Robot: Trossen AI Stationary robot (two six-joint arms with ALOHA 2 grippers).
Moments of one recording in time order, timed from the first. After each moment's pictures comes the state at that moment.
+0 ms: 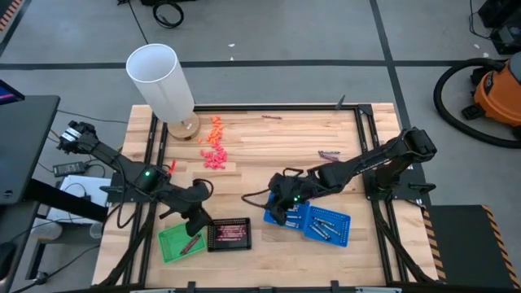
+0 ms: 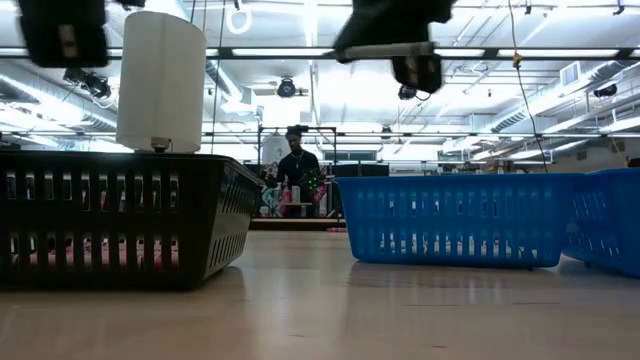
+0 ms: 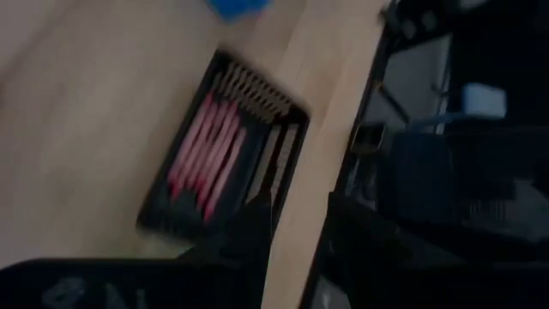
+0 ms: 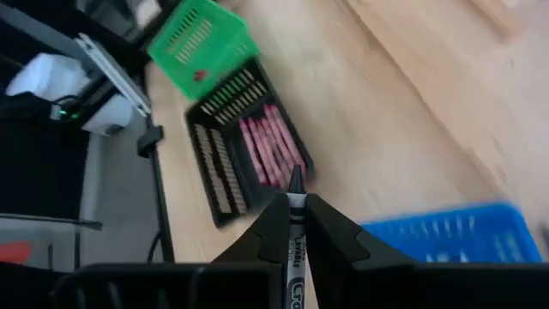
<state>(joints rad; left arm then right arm) -0.51 1.09 0.84 -0.50 -0.03 -1.09 0.28 1.63 1.18 -0.27 0.06 0.83</state>
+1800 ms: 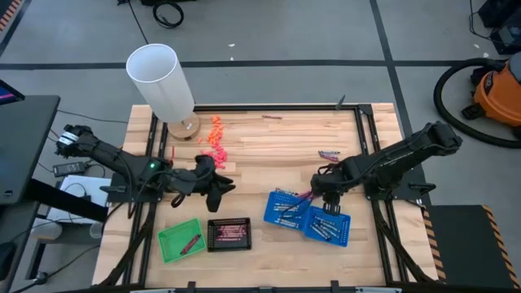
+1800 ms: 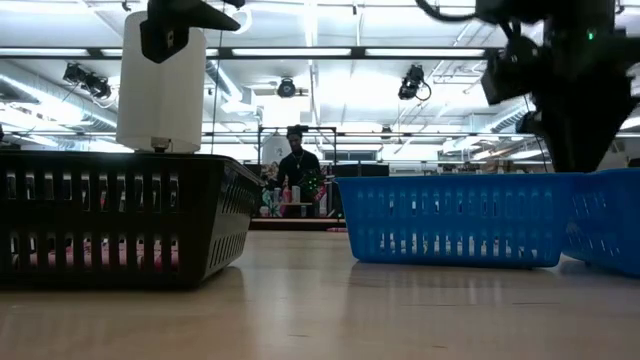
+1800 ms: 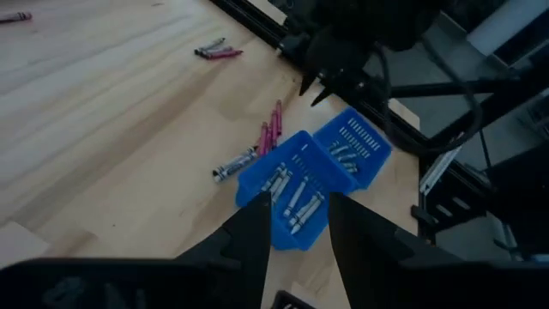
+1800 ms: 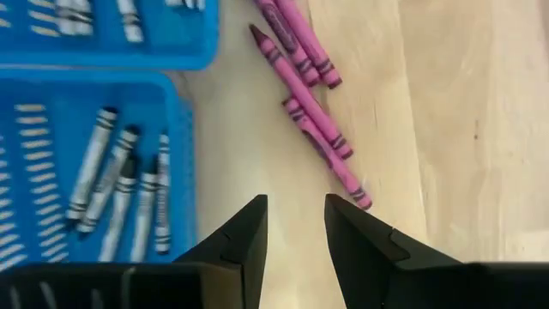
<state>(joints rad) -0.37 1.09 0.84 -0.23 -0.45 -0.80 0.24 1.33 0.83 -0.91 0.00 0.50</state>
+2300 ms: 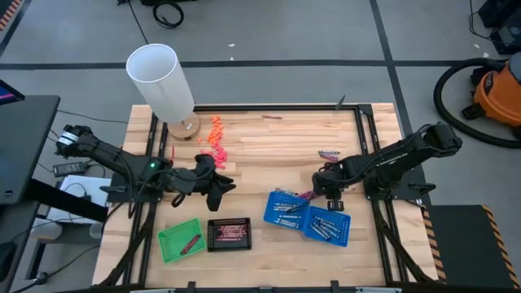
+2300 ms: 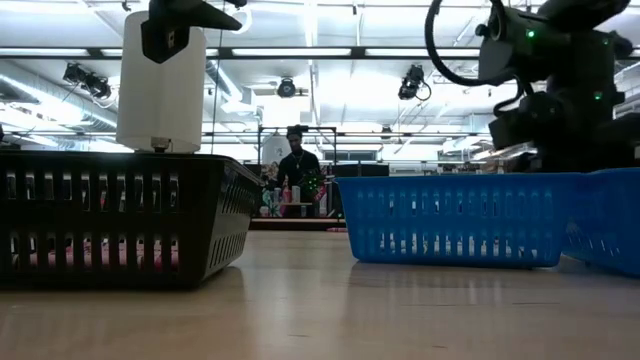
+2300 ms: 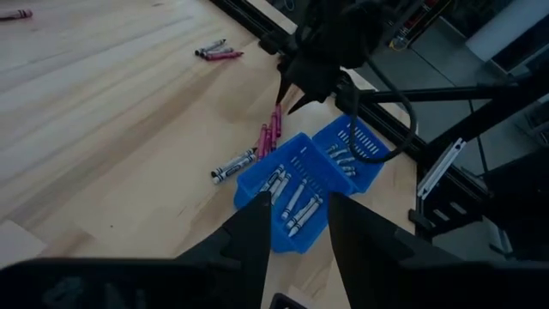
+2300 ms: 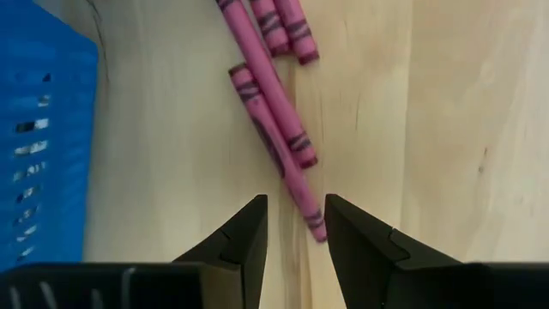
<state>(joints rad) -0.36 1.09 0.84 -0.23 -0.45 -0.81 0.15 1.34 0.62 -0.70 0.00 0.21</state>
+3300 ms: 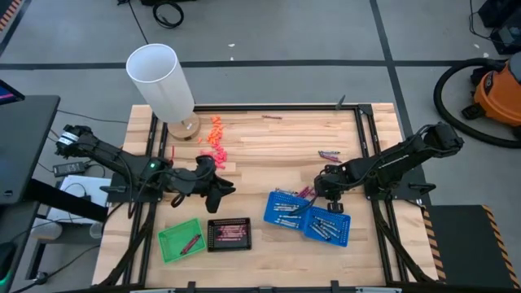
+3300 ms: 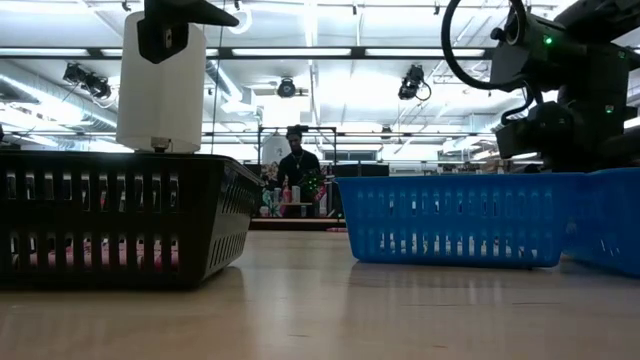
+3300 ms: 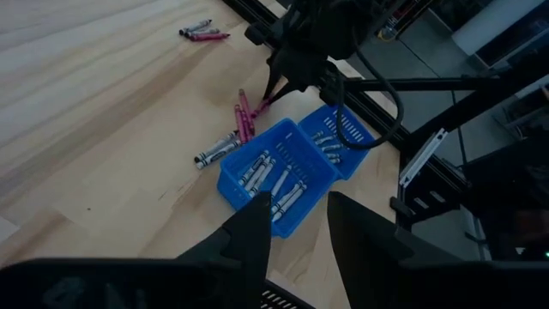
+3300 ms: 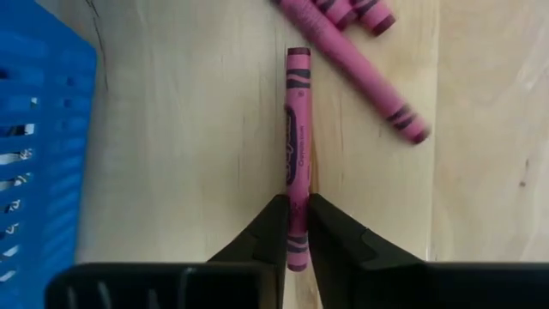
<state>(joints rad) -0.36 1.09 0.84 -0.23 -0.40 -0.85 0.19 1.34 0.53 -0.55 -0.01 0.26</state>
